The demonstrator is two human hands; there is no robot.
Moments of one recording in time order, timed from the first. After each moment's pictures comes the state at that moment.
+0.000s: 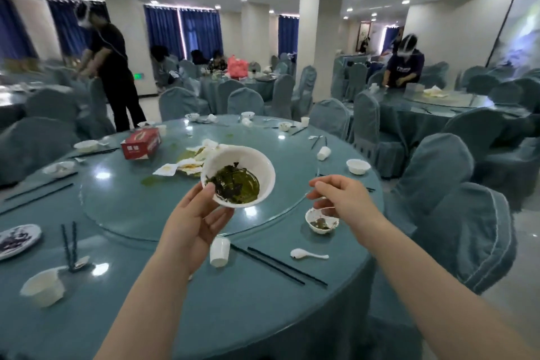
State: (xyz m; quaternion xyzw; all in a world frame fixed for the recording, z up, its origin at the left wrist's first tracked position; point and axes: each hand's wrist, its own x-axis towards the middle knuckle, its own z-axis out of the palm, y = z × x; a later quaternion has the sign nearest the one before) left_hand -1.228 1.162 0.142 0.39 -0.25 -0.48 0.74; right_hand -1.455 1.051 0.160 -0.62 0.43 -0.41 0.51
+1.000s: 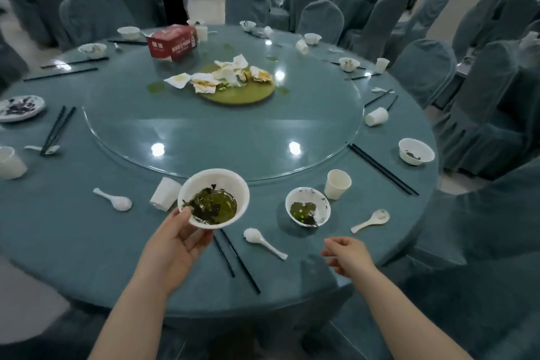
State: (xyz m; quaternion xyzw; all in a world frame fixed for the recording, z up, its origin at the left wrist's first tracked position) left_hand -1.351 1.013 -0.021 0.49 0.03 -0.38 0.78; right_hand -1.557 0.772 -0.092 -0.56 0.59 -0.08 0.57
